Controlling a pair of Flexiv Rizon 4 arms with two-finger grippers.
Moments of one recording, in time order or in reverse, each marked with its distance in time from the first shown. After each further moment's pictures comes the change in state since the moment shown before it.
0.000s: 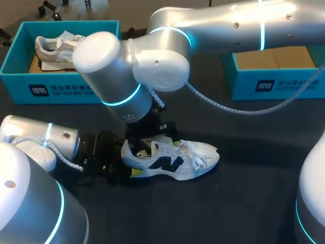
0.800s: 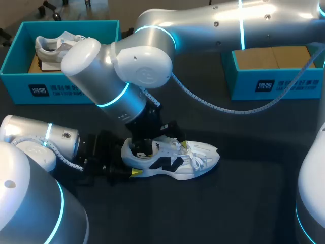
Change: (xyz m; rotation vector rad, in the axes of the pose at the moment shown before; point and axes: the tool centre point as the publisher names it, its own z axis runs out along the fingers) left arm 0.000 0.000 0.000 0.000 0.000 0.000; right arm -0.027 -0.010 0.008 0.113 -0.190 0.007
